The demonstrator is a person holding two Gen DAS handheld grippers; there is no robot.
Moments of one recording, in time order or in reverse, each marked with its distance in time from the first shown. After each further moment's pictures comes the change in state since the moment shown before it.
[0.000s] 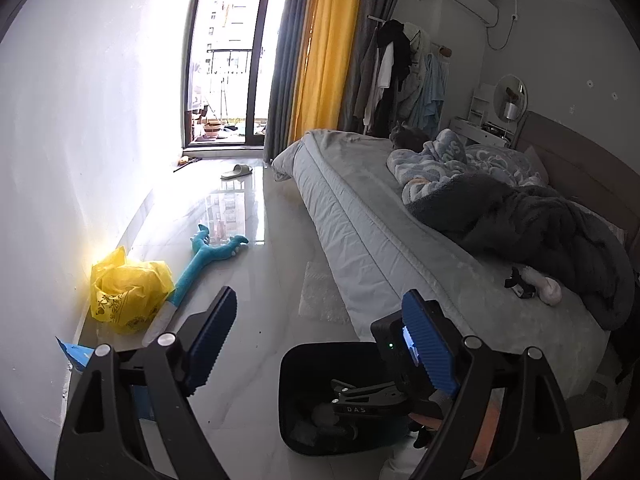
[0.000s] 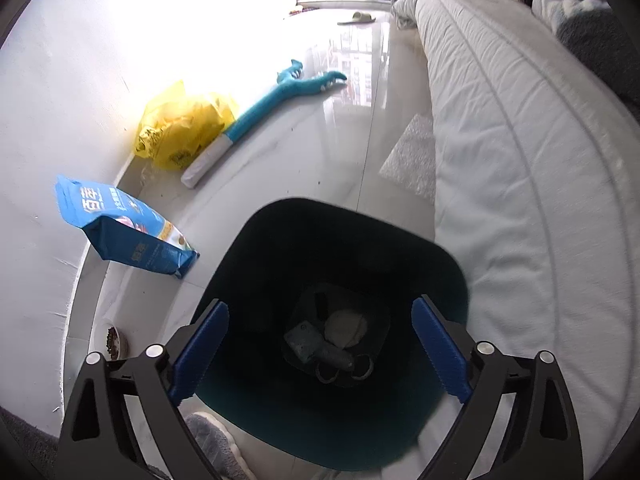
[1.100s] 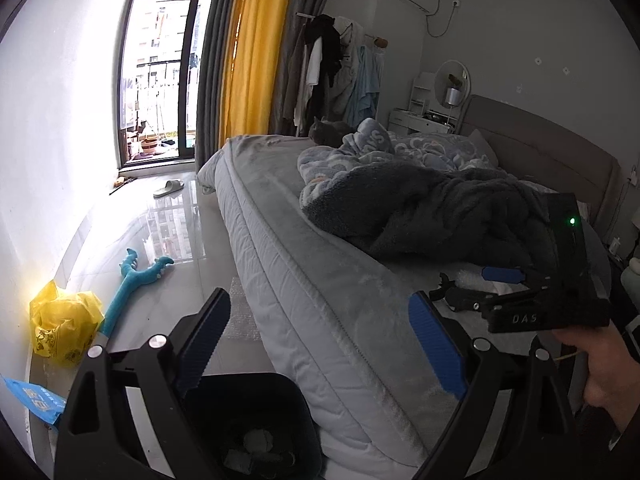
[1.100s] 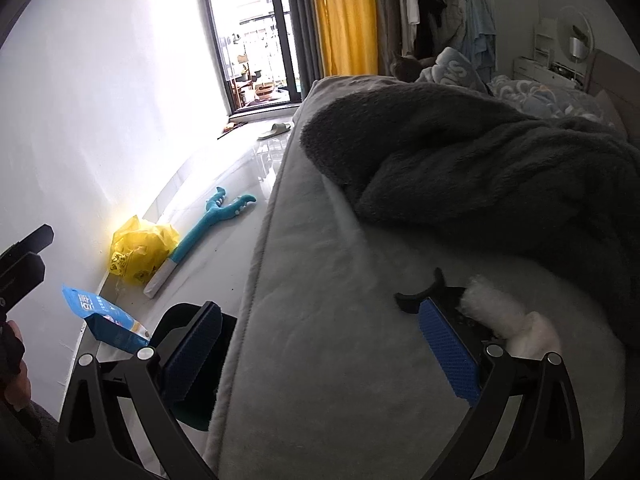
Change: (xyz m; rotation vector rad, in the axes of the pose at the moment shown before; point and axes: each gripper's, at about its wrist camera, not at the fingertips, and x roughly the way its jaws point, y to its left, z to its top) left arm 0.061 -0.143 0.010 0.110 -0.012 -0.187; right arm -0.219 -0.221 -0.044 0.204 -0.354 -0.117
